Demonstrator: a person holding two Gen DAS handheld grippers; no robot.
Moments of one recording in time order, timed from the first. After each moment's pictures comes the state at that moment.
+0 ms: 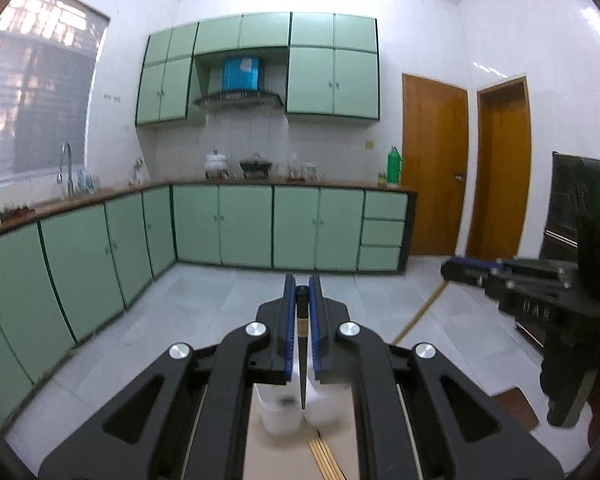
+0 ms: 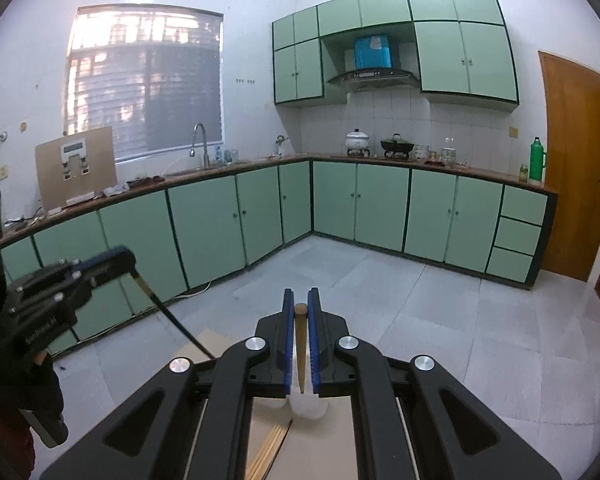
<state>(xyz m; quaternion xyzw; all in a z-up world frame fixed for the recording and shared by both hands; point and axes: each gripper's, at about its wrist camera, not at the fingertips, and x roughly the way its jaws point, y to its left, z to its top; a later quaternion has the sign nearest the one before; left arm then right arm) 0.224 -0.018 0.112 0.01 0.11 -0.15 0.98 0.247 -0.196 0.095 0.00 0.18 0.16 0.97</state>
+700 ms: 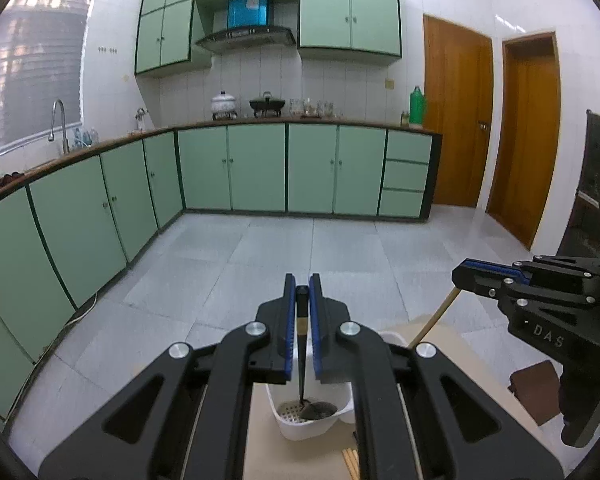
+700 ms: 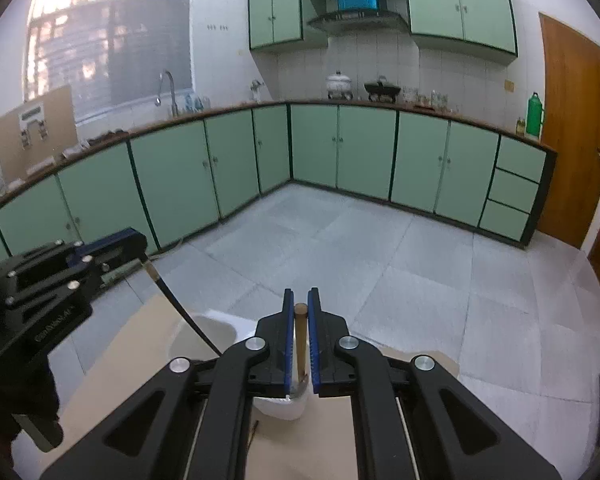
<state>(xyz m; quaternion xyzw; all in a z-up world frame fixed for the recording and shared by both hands) 0.352 -0.030 0.012 0.03 0.22 -0.13 0.97 0.356 -0.185 -0.012 -0.01 0.29 0.12 0.95</state>
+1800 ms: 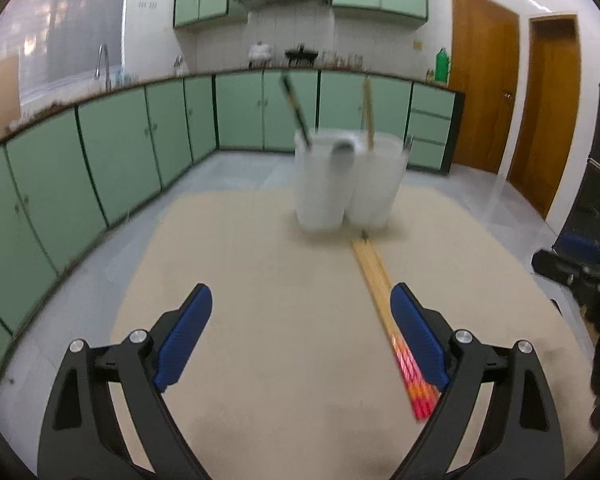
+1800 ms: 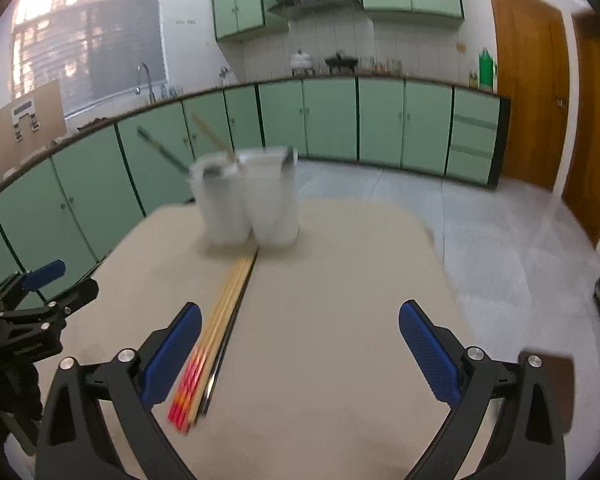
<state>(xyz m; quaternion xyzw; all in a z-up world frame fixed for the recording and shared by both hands) 0.139 0.020 -0.123 0.01 0.30 -0.07 0.95 0.146 -0.207 -0.127 0.04 0.32 0.06 0.95</state>
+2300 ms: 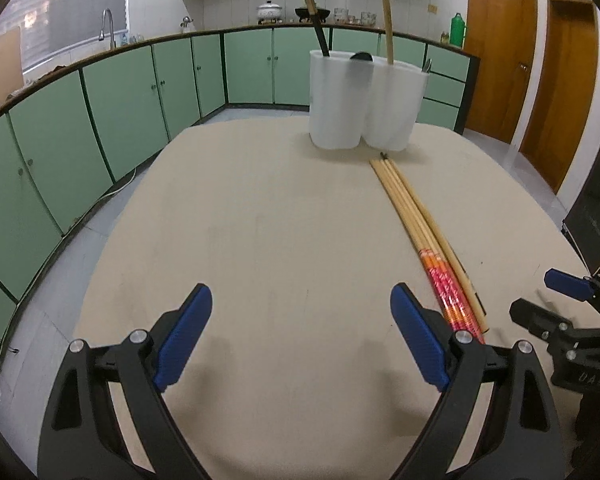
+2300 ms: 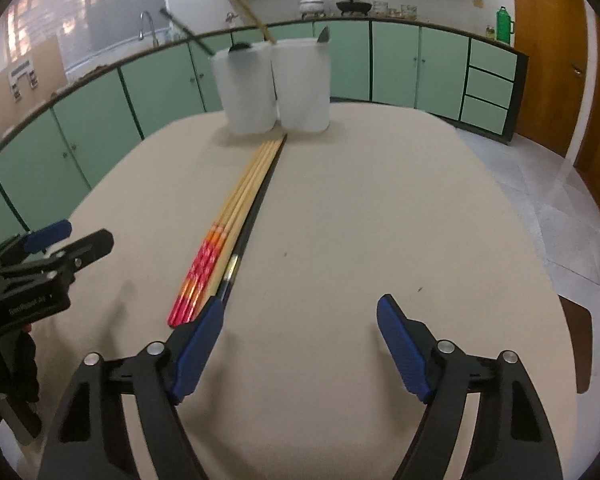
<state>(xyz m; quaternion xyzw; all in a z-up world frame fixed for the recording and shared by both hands) 0.130 0.027 -0.176 0.02 0.37 -0.05 0.93 0.128 -0.165 -0.200 0.02 0.40 0.08 0.91</state>
